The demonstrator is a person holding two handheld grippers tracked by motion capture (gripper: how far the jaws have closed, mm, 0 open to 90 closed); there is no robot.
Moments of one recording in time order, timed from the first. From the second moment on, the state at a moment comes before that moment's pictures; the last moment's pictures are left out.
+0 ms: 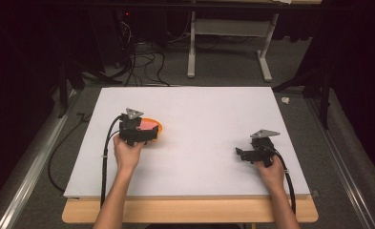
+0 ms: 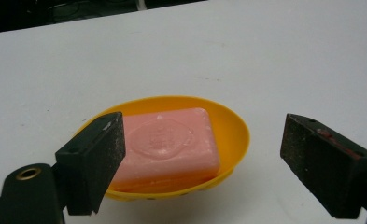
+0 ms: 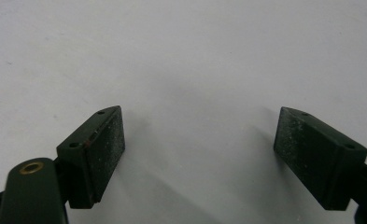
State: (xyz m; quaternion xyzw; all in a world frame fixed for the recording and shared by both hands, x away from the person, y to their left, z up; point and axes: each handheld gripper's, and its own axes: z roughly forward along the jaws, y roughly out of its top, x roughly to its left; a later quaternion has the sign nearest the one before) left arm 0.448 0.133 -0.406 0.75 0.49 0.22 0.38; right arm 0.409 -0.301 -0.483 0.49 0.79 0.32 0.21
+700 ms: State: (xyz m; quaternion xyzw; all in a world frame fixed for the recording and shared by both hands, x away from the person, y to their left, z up) left arm 0.421 0.125 -0.395 0.77 0.45 0.20 0.41; right arm 0.409 -0.301 -0.483 0.49 0.79 0.32 0.21
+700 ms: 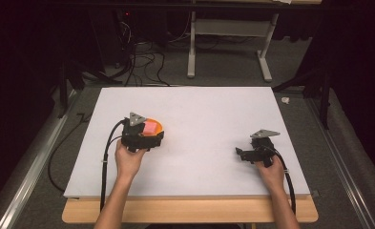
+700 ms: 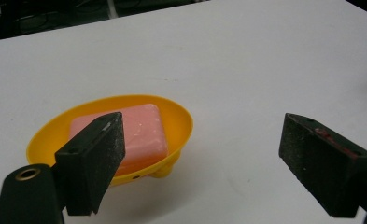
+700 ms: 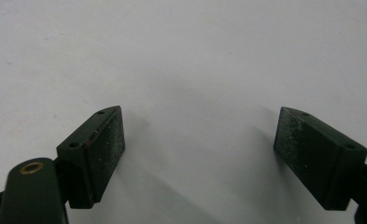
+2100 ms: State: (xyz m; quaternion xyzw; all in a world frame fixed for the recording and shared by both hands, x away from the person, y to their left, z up) left arm 0.380 0.102 -0.417 0.81 0.36 0.16 0.43; right arm 0.409 -0.301 -0.483 0.49 0.79 0.32 0.21
